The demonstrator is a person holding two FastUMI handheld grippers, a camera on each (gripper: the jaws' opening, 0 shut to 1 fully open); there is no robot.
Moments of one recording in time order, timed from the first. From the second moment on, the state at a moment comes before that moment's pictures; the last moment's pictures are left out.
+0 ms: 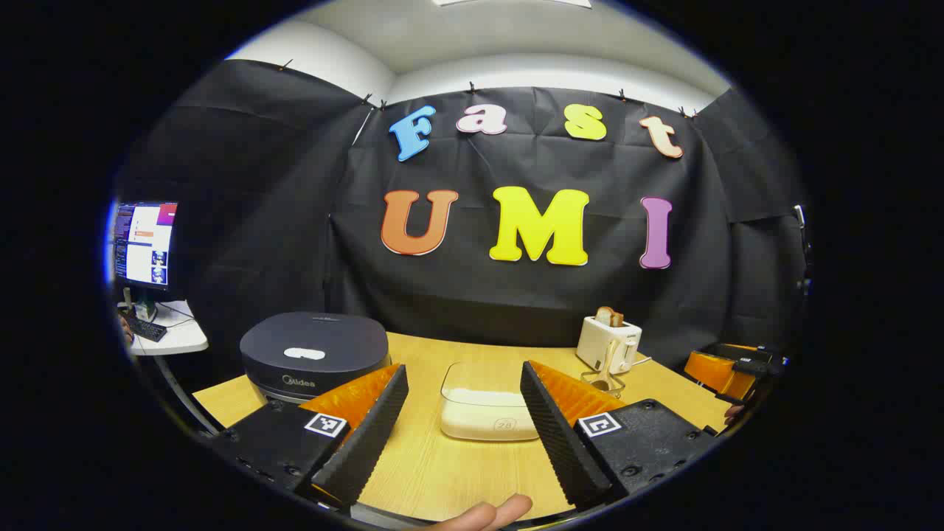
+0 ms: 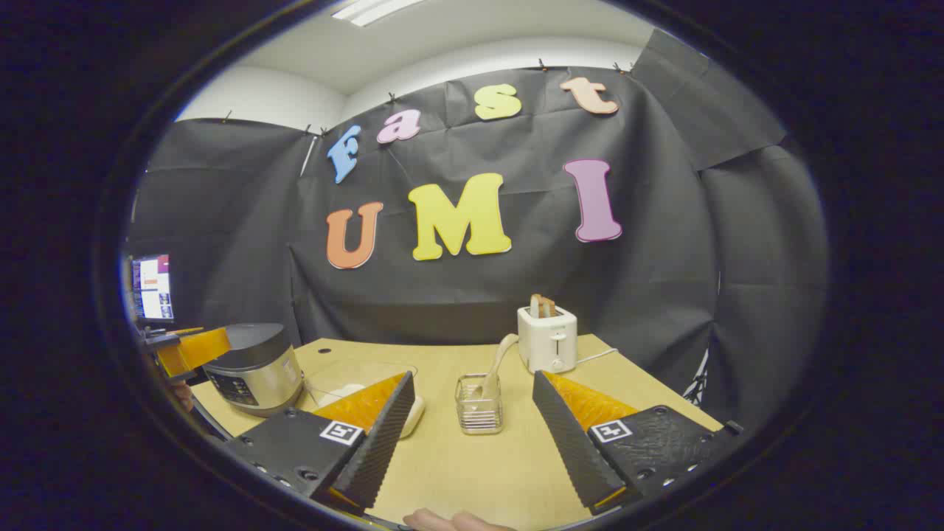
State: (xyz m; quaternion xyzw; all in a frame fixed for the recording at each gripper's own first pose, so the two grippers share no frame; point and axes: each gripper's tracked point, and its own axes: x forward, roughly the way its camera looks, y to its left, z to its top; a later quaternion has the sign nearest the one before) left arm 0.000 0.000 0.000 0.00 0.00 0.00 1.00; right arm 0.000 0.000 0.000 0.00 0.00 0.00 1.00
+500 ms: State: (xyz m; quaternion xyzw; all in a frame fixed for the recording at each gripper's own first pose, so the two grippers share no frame) left arm 0.007 0.038 -0.002 0.04 0.01 0.05 1.00; right arm 0.006 0.025 -0.013 -0.03 0.01 0.01 1.00
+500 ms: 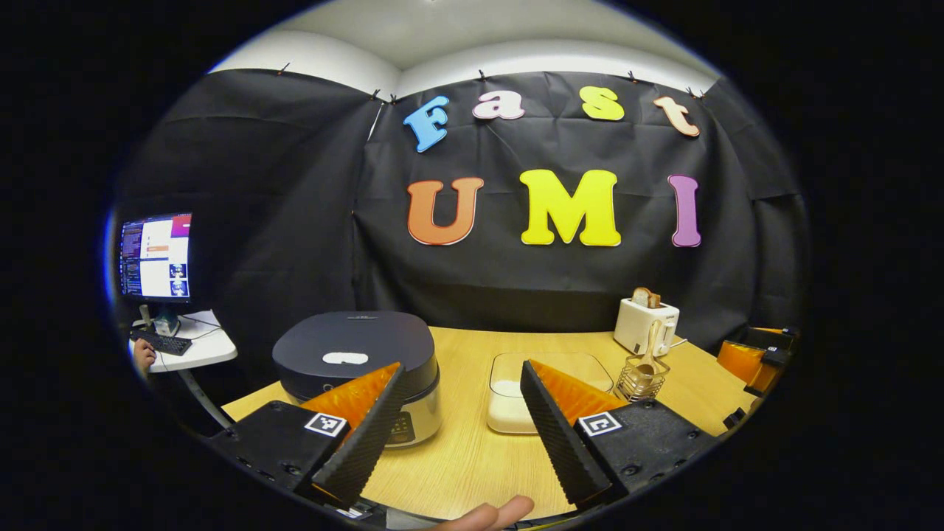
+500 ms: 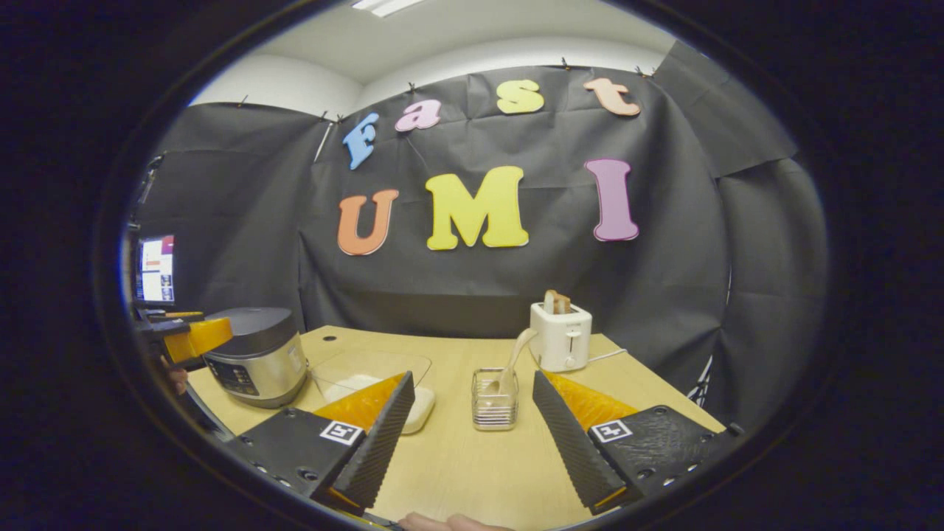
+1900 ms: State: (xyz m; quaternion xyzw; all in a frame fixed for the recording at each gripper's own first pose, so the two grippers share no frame) left arm 0.062 0.178 -0.016 -0.02 0.20 0.15 0.97; right arm 0.002 0.008 -0.049 -0.10 -0.03 0.03 0.99
